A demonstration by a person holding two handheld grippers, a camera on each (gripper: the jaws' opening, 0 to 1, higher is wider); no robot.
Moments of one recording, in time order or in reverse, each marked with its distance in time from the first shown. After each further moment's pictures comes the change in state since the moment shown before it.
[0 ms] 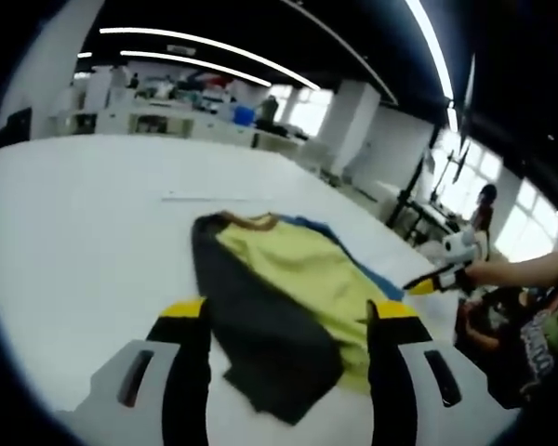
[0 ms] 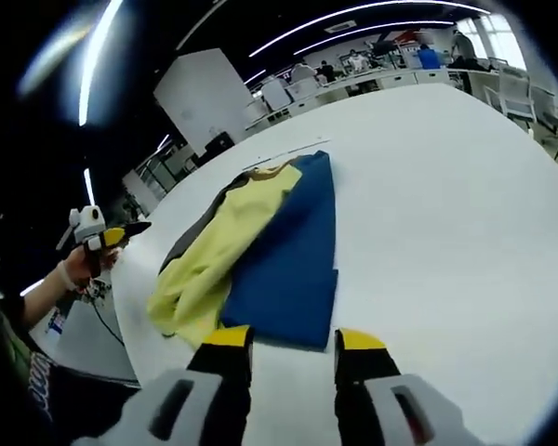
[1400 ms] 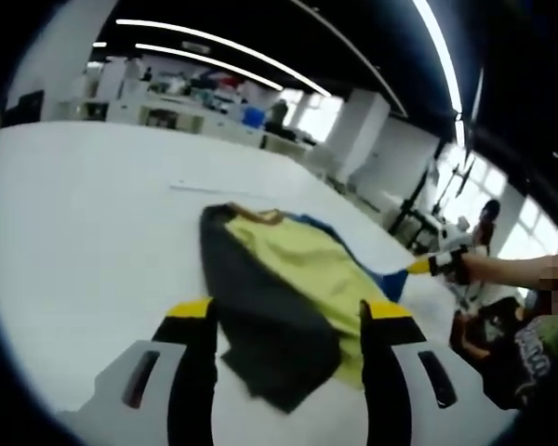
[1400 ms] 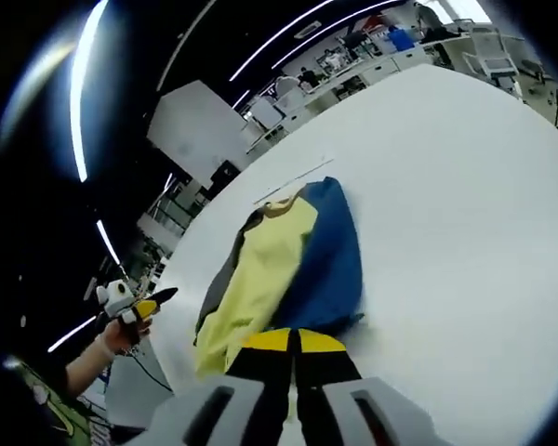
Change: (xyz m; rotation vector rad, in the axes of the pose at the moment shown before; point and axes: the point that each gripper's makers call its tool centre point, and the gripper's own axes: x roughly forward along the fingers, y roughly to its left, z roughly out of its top) left arm -0.010 0.005 -0.013 -0.069 -0.028 0.017; right arm 0.002 0.048 0.066 0.168 -0.066 0.151
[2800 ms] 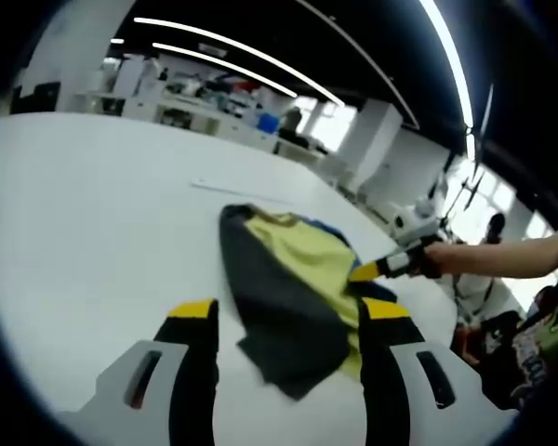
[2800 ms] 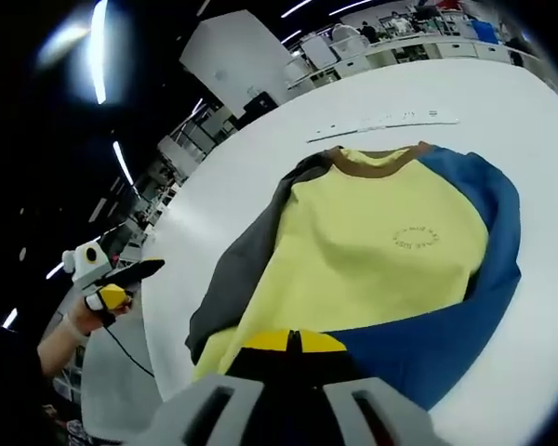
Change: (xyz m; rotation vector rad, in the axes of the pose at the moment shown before) left arm -0.020 0.018 -0.005 -0.049 -0.030 0.048; right arm 0.142 0.049 -0.012 -0.236 0.286 0.059
